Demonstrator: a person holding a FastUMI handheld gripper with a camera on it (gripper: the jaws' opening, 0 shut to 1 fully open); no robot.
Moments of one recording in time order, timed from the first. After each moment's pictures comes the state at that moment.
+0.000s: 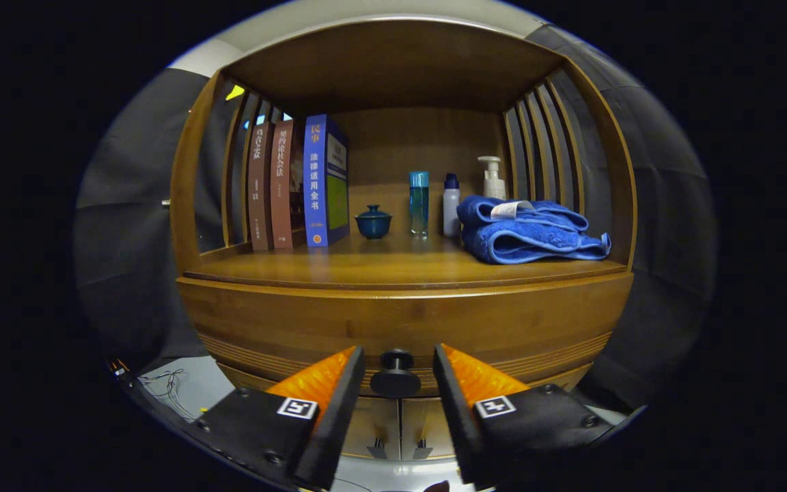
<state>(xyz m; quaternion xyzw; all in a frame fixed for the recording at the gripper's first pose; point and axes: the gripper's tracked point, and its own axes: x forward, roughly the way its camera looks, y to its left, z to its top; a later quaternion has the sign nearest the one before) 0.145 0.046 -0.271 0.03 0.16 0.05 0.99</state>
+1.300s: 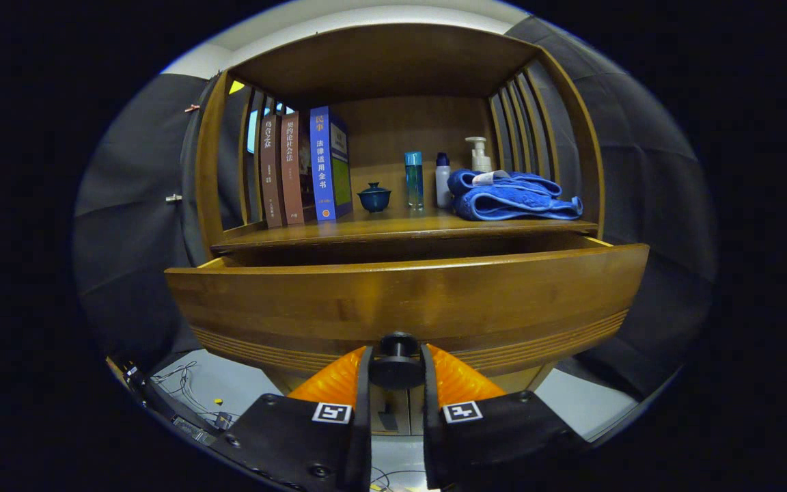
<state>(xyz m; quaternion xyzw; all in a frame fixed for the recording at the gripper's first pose) 0.055 0.044 -0.275 0.05 0.18 0.04 0.98</state>
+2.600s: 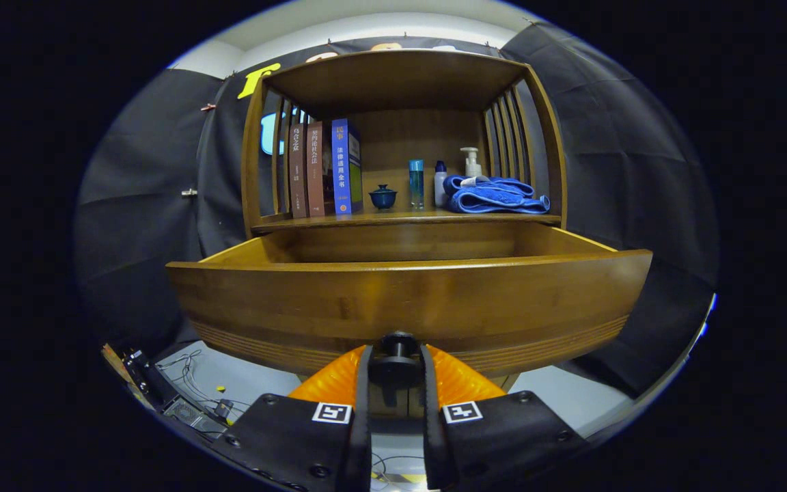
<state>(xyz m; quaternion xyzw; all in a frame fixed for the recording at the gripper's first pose) -0.022 0.042 -0.278 0.03 0.17 0.05 0.98</state>
